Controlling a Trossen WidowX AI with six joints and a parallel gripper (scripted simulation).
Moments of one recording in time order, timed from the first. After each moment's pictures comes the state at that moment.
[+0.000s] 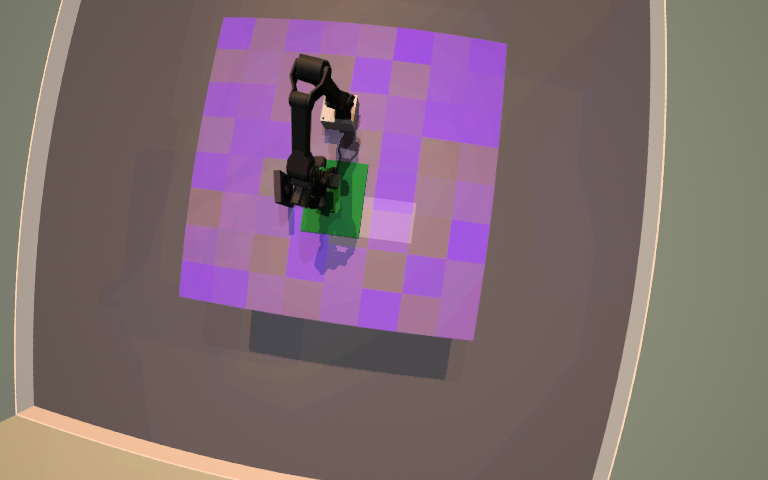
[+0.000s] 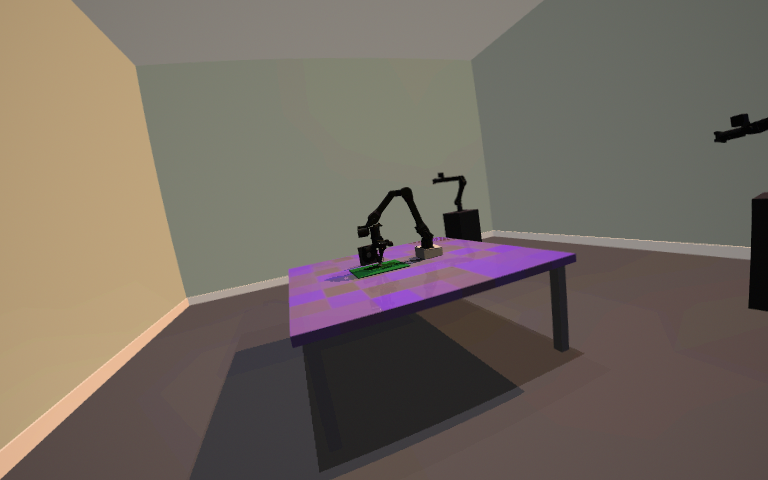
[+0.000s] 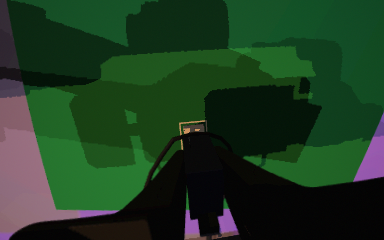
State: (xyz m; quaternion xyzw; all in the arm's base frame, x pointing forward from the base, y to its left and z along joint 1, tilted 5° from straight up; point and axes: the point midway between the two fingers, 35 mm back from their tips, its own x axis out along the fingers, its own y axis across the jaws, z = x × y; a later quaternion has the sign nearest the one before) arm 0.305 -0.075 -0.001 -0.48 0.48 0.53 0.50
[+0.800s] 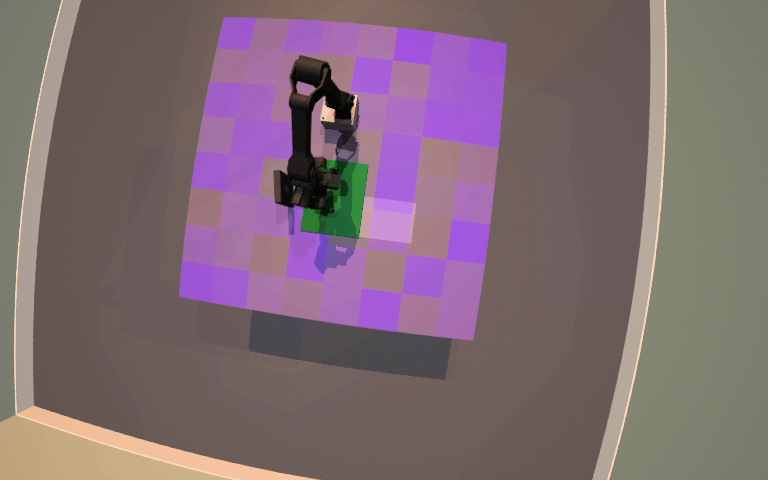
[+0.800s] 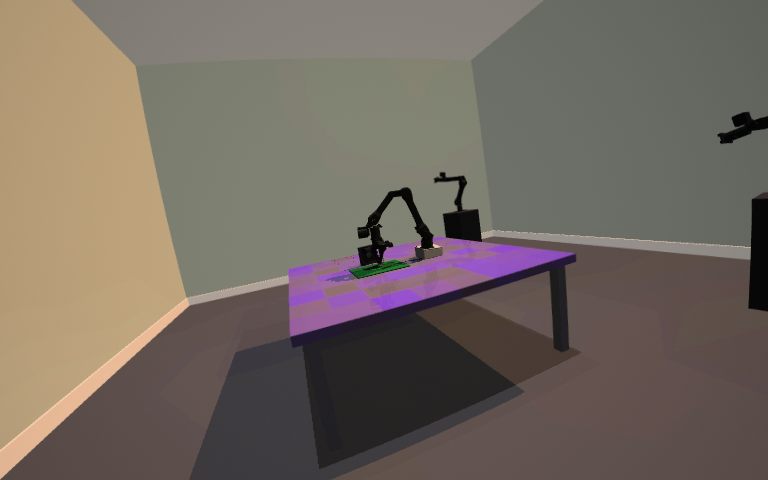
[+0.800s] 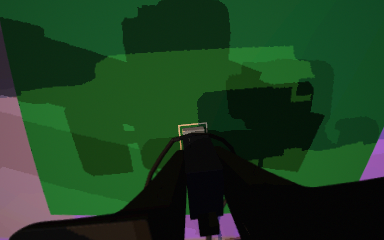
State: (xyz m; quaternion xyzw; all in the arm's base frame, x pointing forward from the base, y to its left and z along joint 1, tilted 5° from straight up) arm 0.306 -0.075 -0.007 -0.49 0.48 0.53 0.50
